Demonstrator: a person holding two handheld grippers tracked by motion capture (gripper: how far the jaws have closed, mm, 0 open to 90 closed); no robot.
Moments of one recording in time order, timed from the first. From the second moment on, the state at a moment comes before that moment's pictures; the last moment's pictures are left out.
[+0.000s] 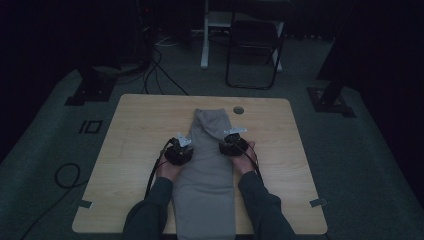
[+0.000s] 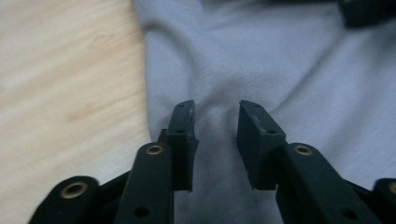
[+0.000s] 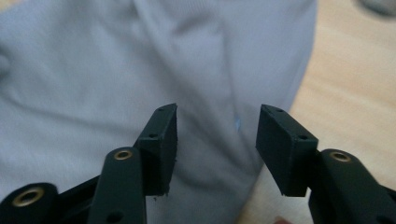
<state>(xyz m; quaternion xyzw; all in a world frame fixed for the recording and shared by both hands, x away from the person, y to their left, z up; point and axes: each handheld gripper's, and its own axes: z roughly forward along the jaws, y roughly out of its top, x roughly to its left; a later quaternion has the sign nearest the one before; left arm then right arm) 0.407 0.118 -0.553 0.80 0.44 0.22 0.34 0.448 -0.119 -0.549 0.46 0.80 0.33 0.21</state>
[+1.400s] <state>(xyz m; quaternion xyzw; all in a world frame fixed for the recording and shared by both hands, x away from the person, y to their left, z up) 0.338 0.140 -0.537 0.80 0.40 0.22 0.39 0.442 -0.149 -0.535 0.51 0.76 0.34 0.22</state>
